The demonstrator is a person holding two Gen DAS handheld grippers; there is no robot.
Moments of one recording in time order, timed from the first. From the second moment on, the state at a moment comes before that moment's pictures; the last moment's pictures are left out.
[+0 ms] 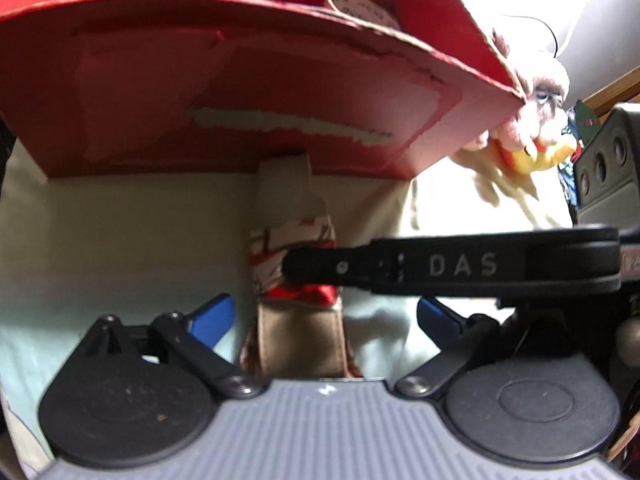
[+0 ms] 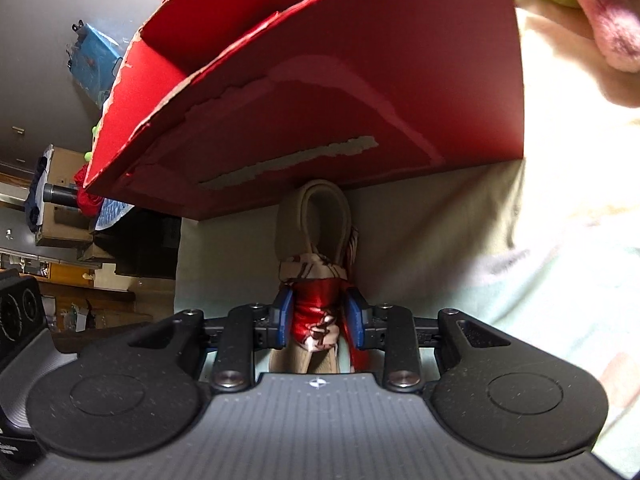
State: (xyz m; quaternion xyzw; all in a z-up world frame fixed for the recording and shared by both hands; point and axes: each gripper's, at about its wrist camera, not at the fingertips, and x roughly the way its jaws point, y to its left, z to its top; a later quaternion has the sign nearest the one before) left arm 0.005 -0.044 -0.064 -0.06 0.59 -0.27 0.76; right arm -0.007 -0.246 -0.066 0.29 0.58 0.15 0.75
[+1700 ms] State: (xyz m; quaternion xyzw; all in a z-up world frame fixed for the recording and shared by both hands) left arm 0.062 -0.073 0.085 -0.01 0.38 -0.47 0.79; right arm 0.045 -0.270 0.077 0.29 0.38 0.18 0.86
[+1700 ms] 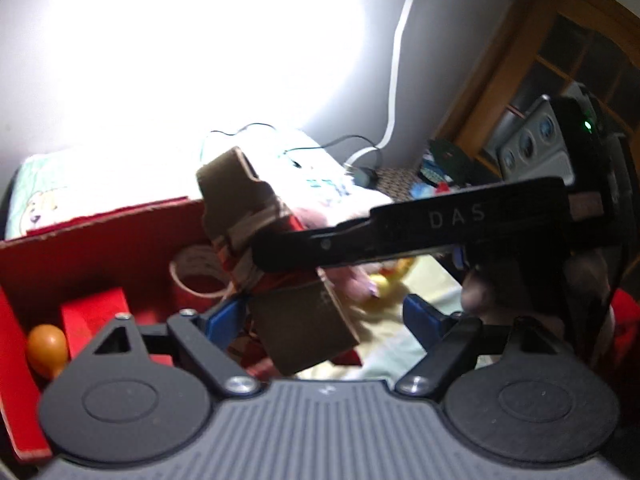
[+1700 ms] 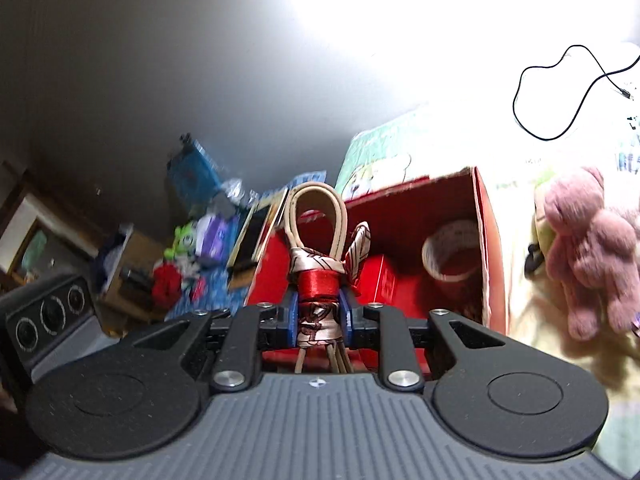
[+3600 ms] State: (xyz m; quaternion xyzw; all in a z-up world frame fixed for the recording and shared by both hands) left arm 0.104 -0.062 0.034 0.10 0.48 -0.14 0.86; right arm 0.049 -0.237 0.034 0.15 0.44 -0.01 0.89
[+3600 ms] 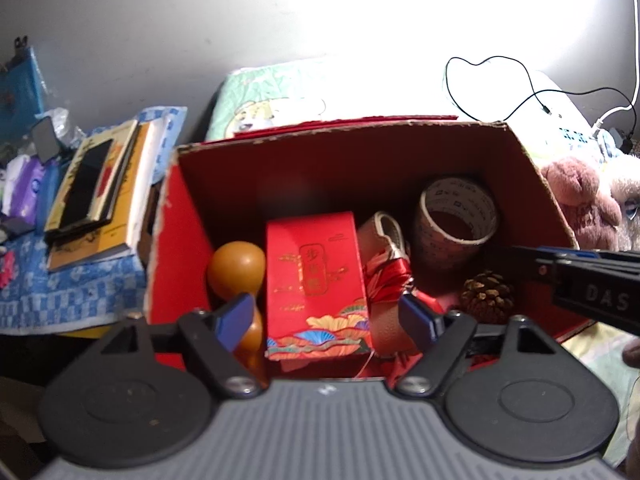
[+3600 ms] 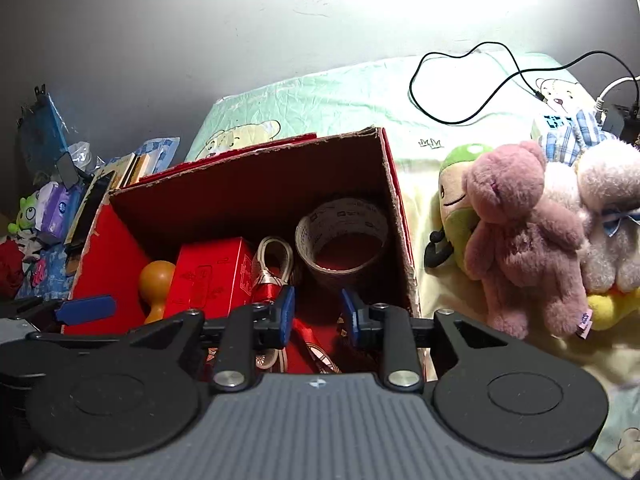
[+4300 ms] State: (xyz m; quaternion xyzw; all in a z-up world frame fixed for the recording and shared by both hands) left arm 0.027 -0.043 0.045 0.06 0.49 -0.07 0.87; right arm -0.022 -0.232 0.050 0.12 0.42 0.01 0.90
